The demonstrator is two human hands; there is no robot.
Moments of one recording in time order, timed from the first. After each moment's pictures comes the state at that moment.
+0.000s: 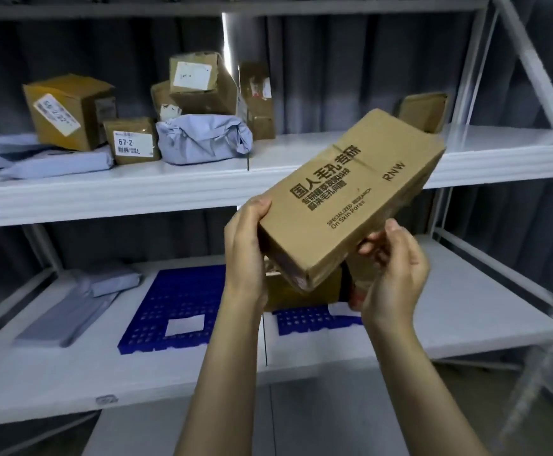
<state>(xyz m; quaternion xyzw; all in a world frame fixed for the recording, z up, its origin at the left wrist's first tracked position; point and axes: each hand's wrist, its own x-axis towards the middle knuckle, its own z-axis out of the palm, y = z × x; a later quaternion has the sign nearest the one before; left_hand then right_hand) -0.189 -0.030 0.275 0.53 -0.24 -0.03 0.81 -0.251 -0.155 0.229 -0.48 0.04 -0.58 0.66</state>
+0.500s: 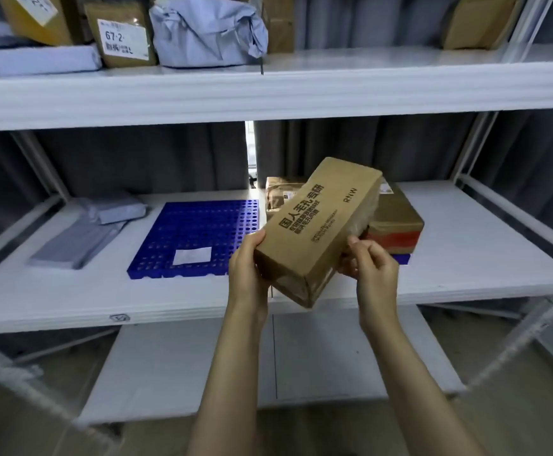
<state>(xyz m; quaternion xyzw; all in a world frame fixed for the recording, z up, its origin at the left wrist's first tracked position) -0.172 -0.015 0.131 0.53 -0.03 -0.16 0.83 -0.245 -0.152 0.117 -0.61 0.17 -0.38 0.67</state>
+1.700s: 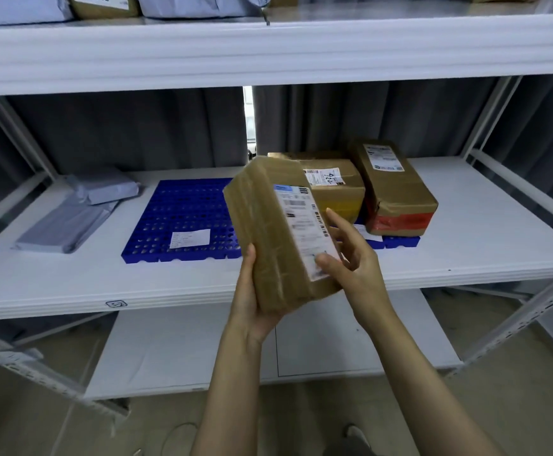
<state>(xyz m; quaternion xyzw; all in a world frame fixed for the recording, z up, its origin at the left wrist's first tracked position) -0.165 -0.005 0.069 0.34 -0.01 -0.39 0.86 -0.236 -0.140 0.104 -0.70 0.10 -0.21 0.67</state>
